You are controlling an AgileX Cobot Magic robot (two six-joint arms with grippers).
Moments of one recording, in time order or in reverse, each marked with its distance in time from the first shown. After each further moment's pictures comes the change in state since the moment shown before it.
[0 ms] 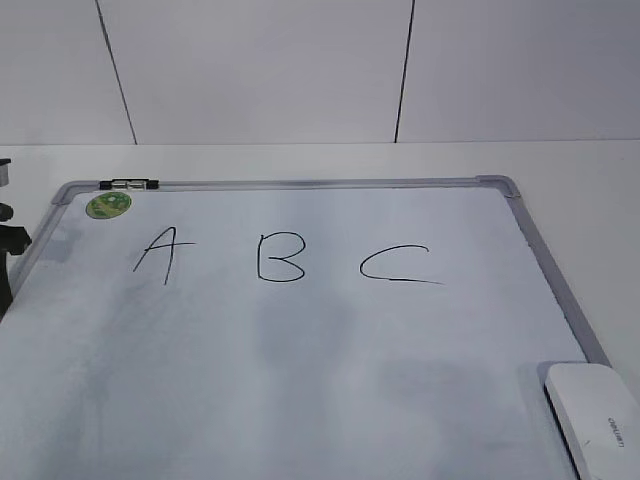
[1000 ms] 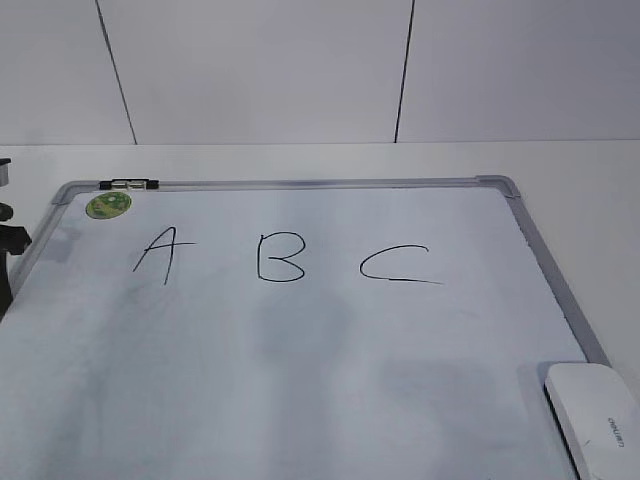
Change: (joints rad) left arm 0.000 0.002 0.000 0.000 -0.002 0.000; right arm 0.000 0.000 0.000 0.000 0.000 0.002
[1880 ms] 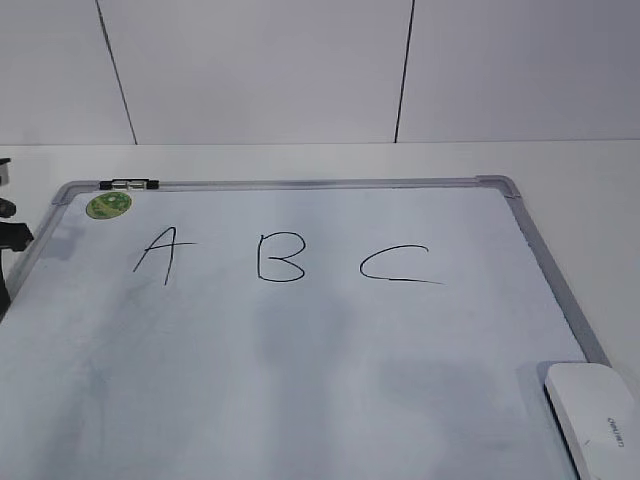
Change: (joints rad) left arm 0.002 0.012 -0.014 -0.016 0.022 0.000; right arm 0.000 0.000 0.000 0.000 0.000 0.000
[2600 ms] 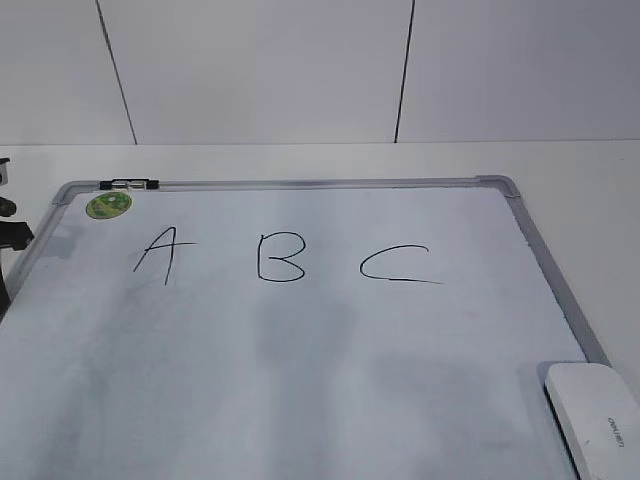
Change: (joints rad) left arm 0.000 0.002 -0.002 -0.006 0.008 -0.010; right arm 0.000 0.048 -0.070 0.041 0.109 0.043
